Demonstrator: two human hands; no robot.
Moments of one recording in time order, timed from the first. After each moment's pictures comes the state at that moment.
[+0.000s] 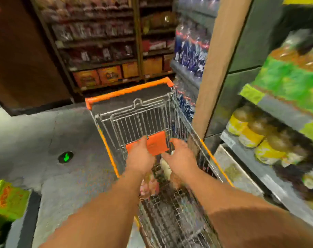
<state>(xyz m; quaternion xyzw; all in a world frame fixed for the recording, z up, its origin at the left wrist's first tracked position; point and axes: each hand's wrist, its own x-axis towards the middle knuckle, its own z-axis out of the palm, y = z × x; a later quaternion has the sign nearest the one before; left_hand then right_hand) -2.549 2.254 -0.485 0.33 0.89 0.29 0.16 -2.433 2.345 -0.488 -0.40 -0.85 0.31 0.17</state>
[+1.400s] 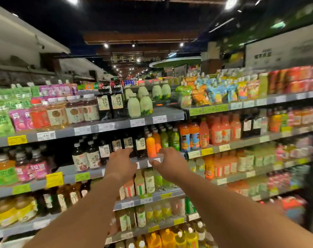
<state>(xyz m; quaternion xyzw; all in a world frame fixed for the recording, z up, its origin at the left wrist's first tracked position) -1.917 1.989 -0.156 0.86 0.43 0.25 0.12 -1.775 1.864 -0.161 -0.80 -0.48 -0.02 0.35</state>
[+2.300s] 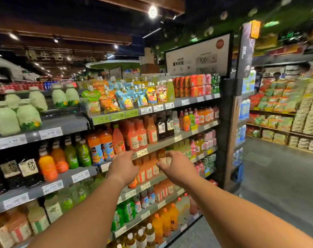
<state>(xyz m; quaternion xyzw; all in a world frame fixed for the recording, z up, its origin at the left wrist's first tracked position) -1.586 1.794 -0.178 0.93 0.24 0.21 0.17 -1.496 1.608 -0.181 -0.91 -0.29 -0.08 0.29</state>
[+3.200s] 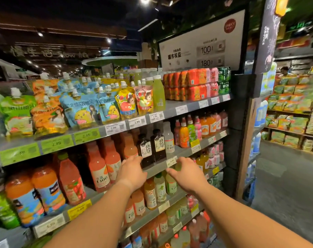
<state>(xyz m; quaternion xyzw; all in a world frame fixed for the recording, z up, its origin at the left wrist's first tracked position) -1.222 1.852 -0.207 0.95 0.22 0.16 0.15 -1.138 1.660 -0.212 -0.92 -0.25 -0.04 0.30</state>
